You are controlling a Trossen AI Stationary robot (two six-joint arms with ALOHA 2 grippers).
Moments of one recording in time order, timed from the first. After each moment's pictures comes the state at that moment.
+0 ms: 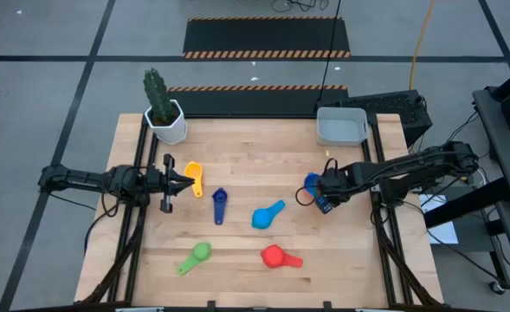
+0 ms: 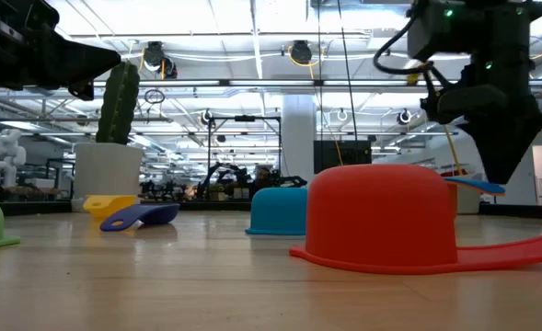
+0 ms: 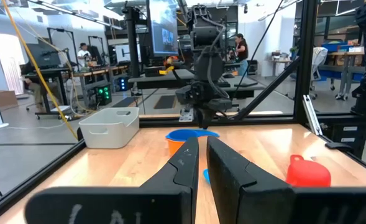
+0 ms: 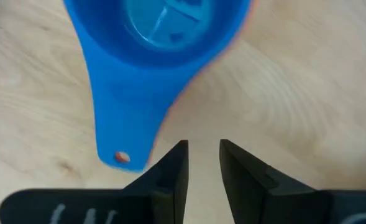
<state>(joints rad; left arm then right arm) -0.11 0.12 0.01 0.23 -0.13 0.07 0.10 1.25 0.73 -1.03 0.05 1.10</state>
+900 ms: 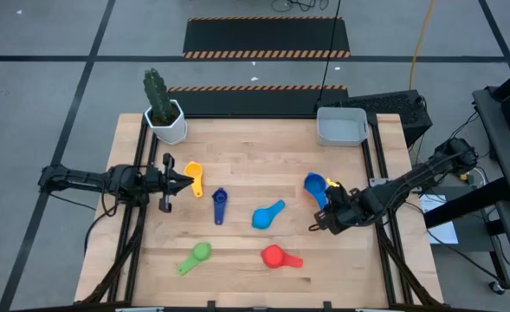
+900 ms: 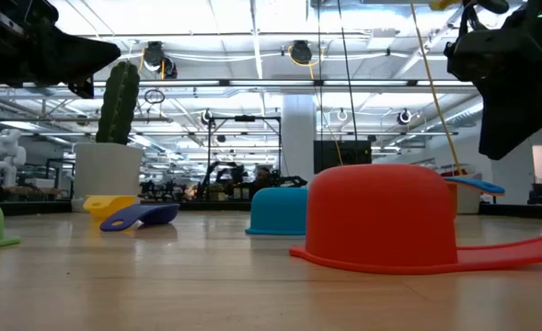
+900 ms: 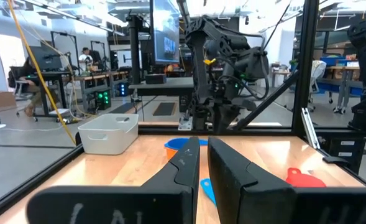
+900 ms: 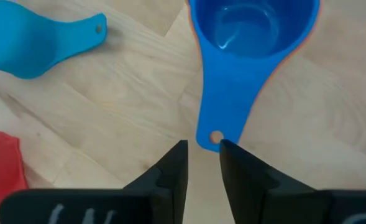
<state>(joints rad) -0.11 0.12 0.01 0.27 -0.13 0.05 0.47 1.22 0.75 -0.89 0.35 1.47</state>
